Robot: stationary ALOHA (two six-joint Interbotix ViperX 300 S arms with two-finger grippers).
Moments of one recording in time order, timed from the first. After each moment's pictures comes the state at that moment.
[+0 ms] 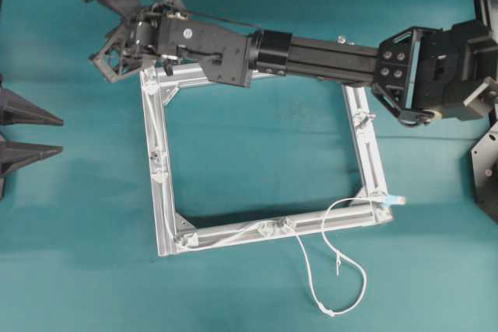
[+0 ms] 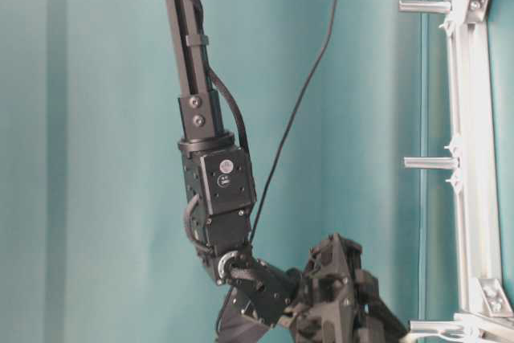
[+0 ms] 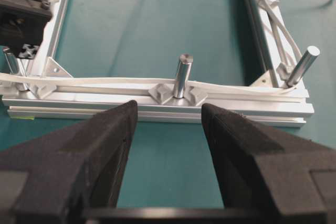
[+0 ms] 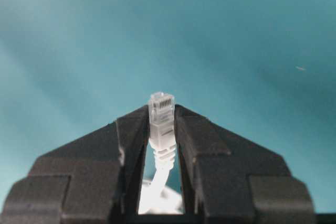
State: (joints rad) left arm 0.10 -1.27 1.41 -0.06 0.19 -0.04; right arm -0.24 0.85 -0.76 -0.37 0.86 0.76
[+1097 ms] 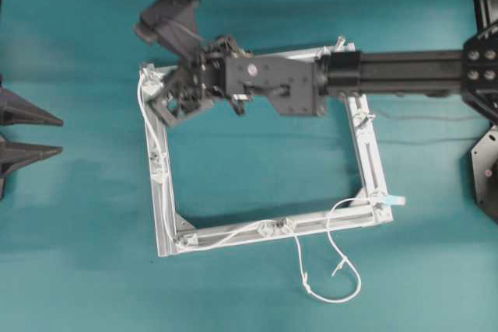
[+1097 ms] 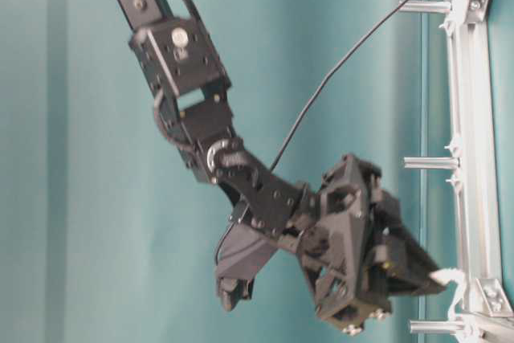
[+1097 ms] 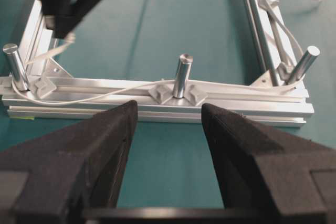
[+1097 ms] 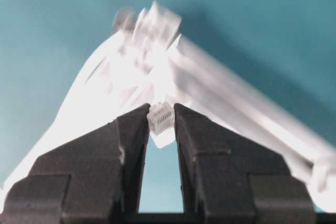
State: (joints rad) left arm 0.10 -1.27 1.41 -0.06 0.19 -0.04; right arm -0.15 0.49 -0.10 -0.37 0.60 0.89
